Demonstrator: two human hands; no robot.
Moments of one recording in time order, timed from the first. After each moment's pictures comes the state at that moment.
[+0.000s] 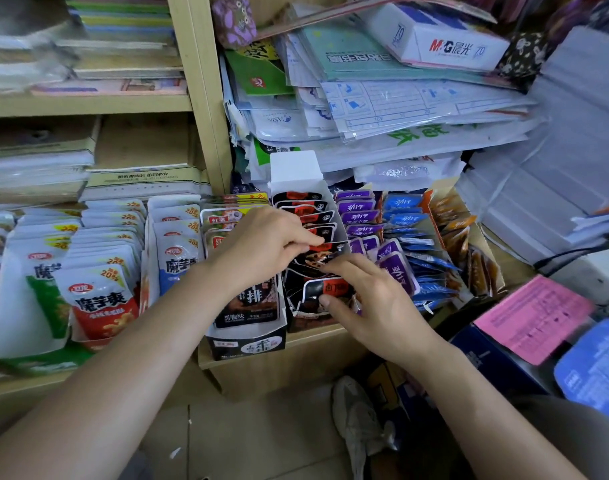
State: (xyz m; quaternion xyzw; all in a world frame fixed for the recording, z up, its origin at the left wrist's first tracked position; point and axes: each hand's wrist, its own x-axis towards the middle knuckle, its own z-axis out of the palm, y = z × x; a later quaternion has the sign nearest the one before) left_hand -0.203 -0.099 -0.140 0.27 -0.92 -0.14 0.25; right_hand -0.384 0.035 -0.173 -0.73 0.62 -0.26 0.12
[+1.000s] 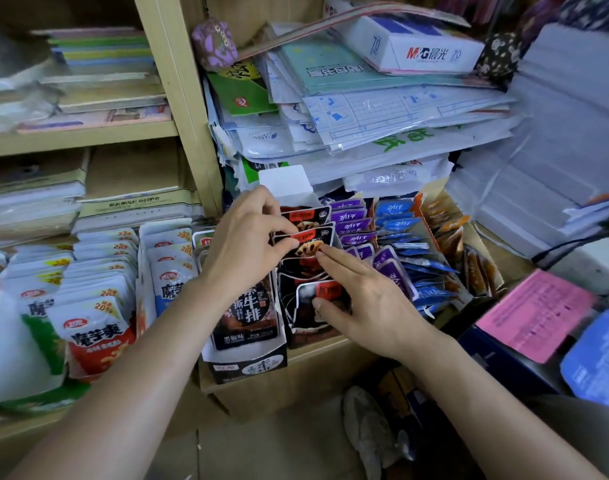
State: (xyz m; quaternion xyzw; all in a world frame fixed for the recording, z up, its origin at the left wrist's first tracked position) left_hand -0.205 -0.113 -0.139 0.36 -0.87 -0.07 0.33; right_hand -0.385 0.019 -0.170 -0.73 0.64 -0.23 0.10
